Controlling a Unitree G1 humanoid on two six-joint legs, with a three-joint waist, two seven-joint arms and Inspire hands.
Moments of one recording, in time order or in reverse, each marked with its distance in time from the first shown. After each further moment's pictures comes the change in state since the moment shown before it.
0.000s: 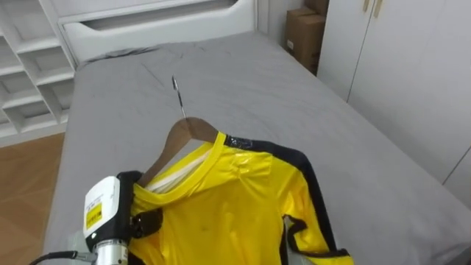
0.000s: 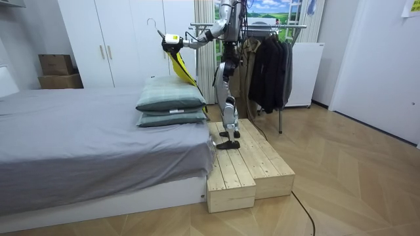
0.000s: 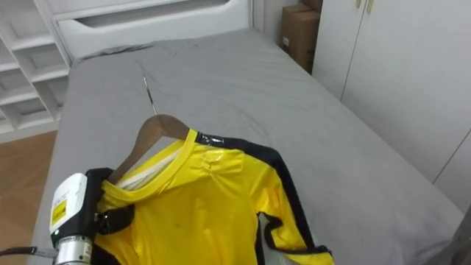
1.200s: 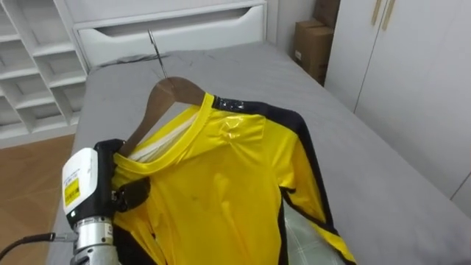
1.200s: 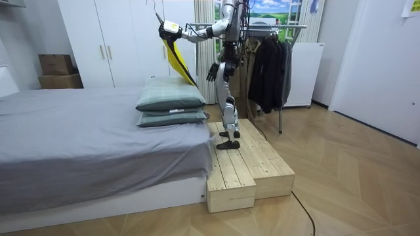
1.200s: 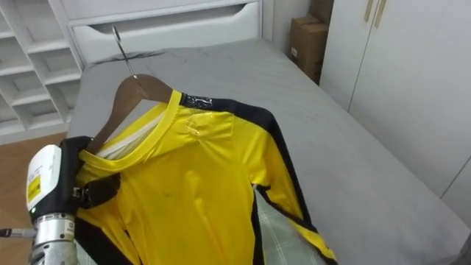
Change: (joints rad) left arm -0.001 0.041 0.068 -0.180 -0.011 0.003 -0.006; right arm -0.020 -0.073 -0.068 -0.159 -0.389 0.003 -0.163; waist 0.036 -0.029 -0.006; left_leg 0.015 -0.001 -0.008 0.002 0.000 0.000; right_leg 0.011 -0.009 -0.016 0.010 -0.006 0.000
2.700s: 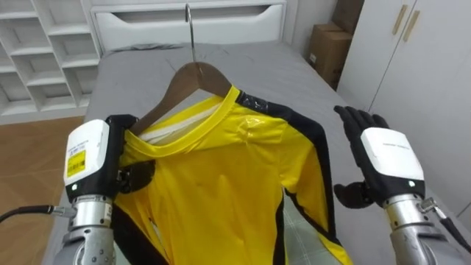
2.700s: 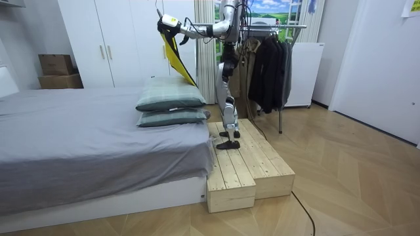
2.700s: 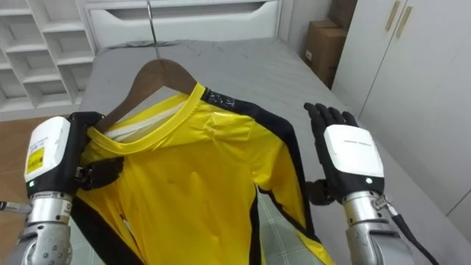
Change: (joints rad) left arm 0.001 0.053 -0.002 -0.192 0.116 0.078 -0.135; right arm -0.089 -0.094 0.043 -1.070 -0.694 0.013 -0.118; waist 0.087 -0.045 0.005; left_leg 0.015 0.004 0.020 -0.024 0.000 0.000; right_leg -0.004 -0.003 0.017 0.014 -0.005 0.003
